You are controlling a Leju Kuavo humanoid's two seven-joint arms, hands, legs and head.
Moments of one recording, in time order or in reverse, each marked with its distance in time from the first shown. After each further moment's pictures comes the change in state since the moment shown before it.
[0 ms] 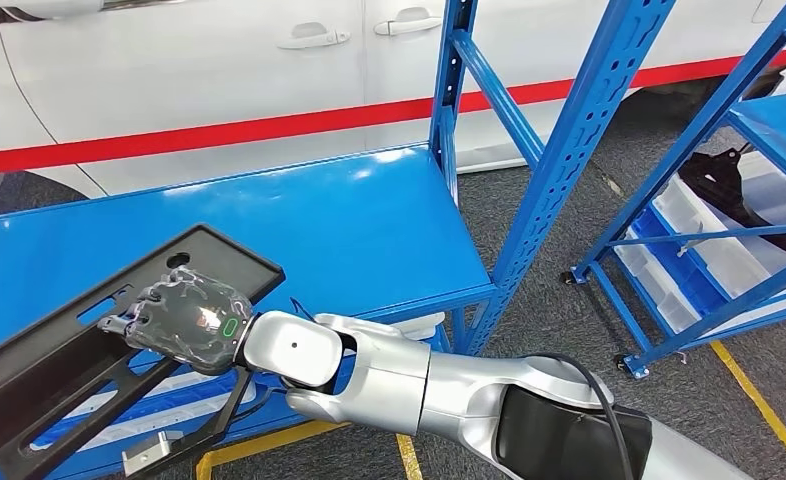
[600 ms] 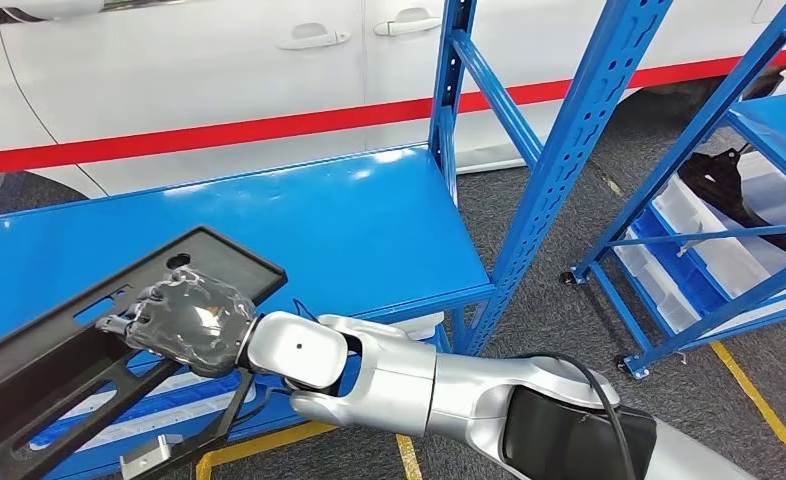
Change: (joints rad) left arm 0.005 0.000 0.001 0.000 0.028 -0.068 0.011; right arm 0.004 -0.018 -0.001 -0.056 -0.021 0.018 0.000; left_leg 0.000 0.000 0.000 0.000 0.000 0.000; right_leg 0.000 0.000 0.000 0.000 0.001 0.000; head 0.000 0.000
